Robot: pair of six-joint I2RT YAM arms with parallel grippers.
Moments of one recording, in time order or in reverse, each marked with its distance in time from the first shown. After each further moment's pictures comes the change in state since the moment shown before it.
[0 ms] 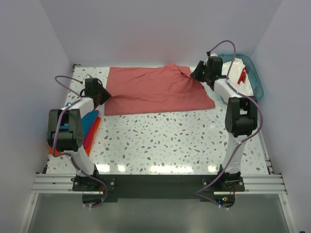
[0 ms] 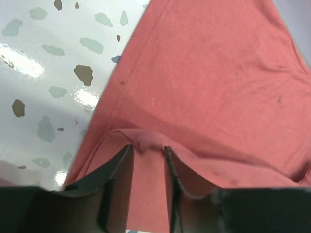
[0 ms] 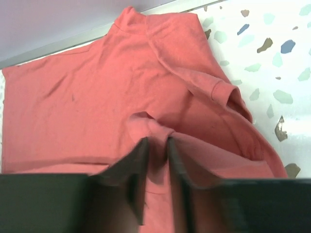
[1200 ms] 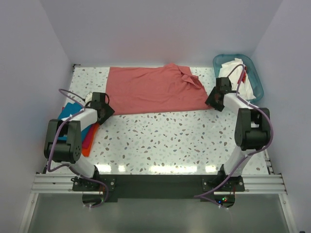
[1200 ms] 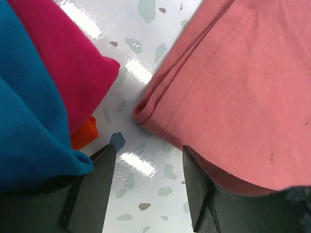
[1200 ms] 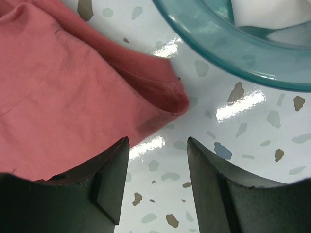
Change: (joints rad) left arm -0.092 -0.165 -0.232 -0.210 -0.210 -0.108; right arm -0.076 -0.259 -0.395 -0.323 0.343 0.069
